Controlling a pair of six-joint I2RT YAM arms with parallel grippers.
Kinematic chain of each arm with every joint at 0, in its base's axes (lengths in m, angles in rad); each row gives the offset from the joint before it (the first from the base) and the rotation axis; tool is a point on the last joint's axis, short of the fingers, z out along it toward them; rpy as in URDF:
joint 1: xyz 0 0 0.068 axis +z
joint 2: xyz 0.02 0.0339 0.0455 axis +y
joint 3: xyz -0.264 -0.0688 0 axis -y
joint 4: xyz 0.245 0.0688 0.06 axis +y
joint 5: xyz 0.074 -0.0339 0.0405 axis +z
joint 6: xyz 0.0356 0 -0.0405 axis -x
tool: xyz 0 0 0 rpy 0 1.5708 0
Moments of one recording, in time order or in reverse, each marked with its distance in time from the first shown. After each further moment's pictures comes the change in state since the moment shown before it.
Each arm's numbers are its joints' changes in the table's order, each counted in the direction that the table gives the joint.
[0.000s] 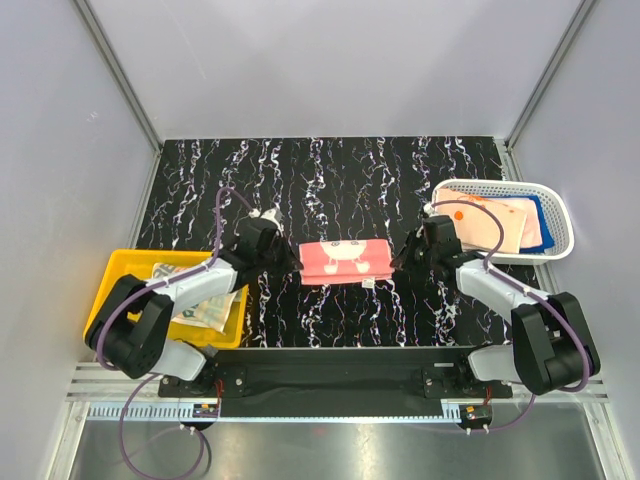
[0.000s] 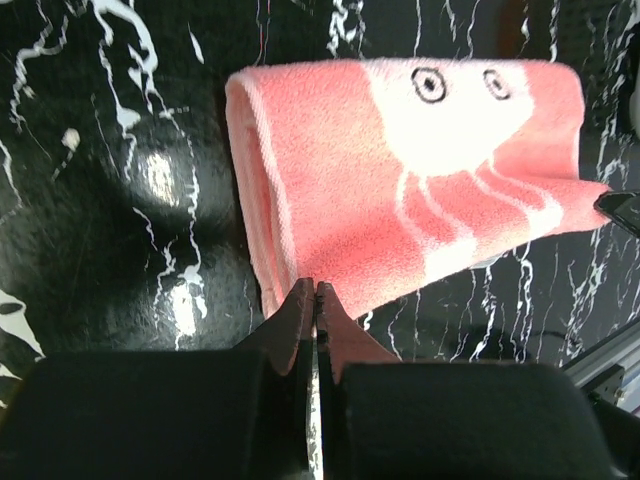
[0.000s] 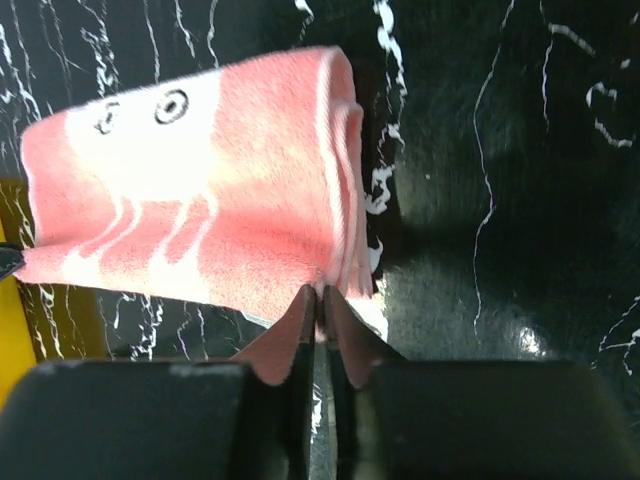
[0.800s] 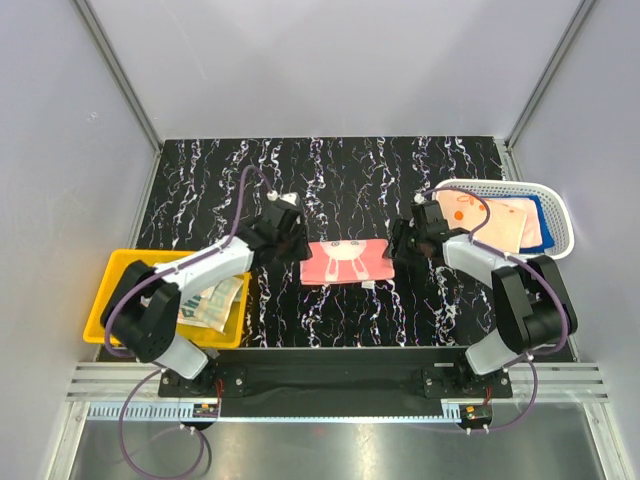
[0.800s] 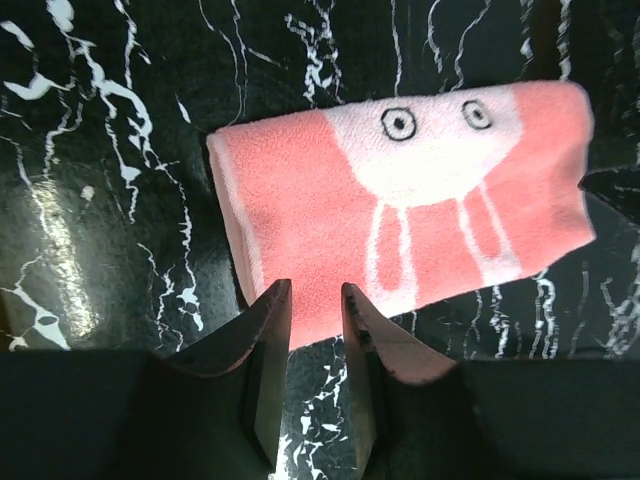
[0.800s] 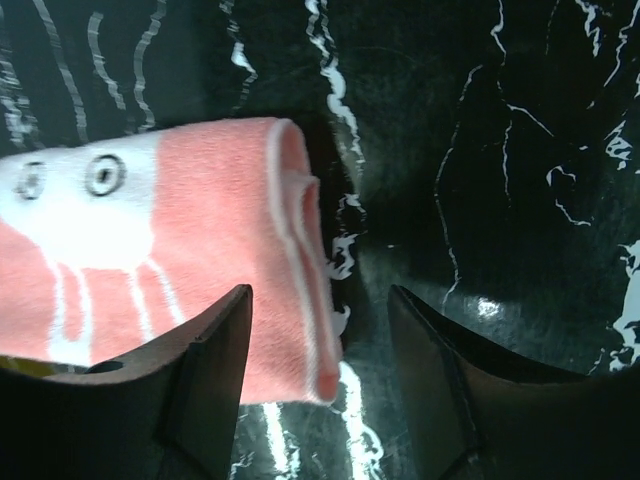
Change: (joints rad) left arm -0.080 0.083 0.267 0.269 0.148 -0.085; right arm 0.000 0.202 0.177 0.105 -0.067 0.039
